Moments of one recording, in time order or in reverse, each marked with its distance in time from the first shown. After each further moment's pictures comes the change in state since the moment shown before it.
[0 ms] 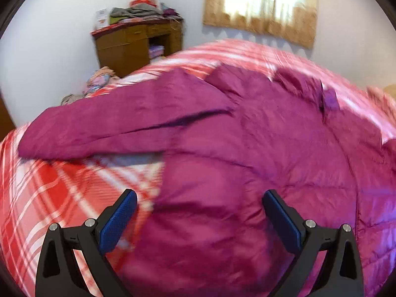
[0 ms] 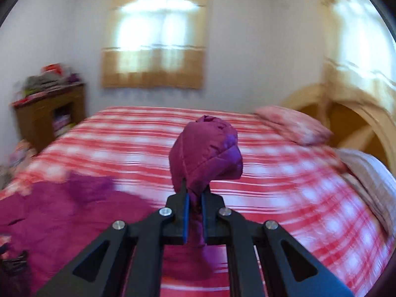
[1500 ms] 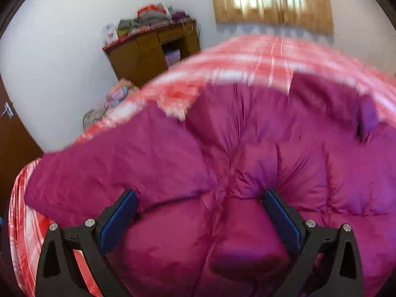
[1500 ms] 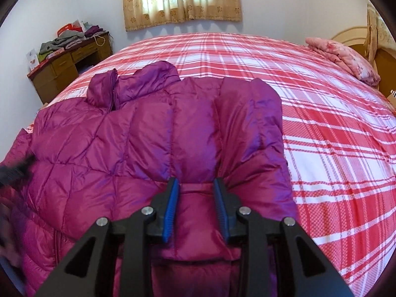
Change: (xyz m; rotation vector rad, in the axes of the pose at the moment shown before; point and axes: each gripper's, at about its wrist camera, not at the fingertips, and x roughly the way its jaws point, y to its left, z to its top) left arm 0.087 -0.079 0.060 0.102 0.045 0.234; right arm 0.139 0.064 -0.137 0.106 0.352 0.145
